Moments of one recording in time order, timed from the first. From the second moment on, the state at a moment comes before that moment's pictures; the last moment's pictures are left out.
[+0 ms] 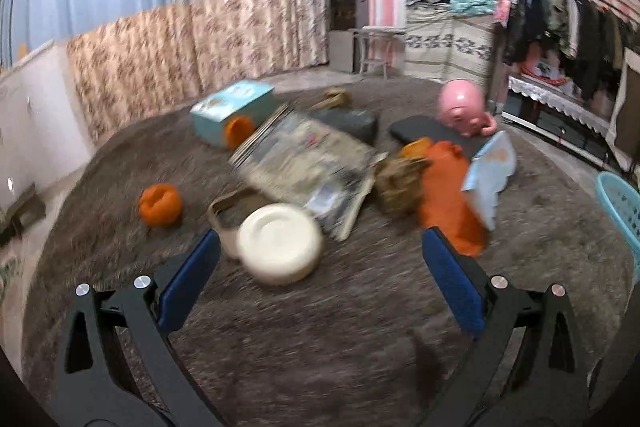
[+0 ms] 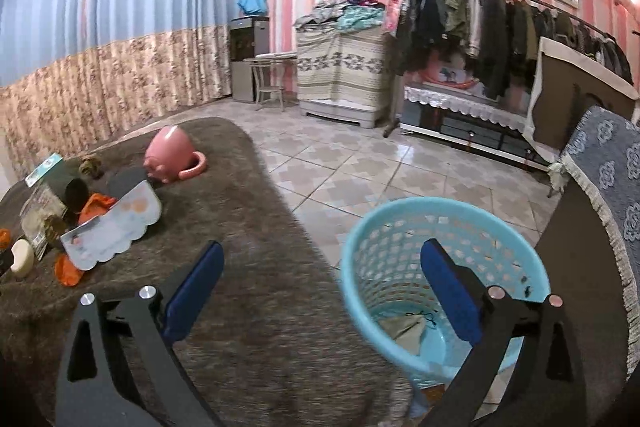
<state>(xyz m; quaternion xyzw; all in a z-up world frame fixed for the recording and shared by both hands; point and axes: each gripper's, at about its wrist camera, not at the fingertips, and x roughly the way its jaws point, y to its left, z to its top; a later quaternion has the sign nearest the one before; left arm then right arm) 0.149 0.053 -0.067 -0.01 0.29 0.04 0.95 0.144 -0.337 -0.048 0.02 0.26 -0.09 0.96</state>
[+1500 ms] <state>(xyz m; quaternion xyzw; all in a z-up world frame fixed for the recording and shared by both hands) 0.178 0.107 -0.106 -0.03 0.41 0.05 0.91 0.182 -0.200 -0.088 -0.04 0.34 0.03 0.94</state>
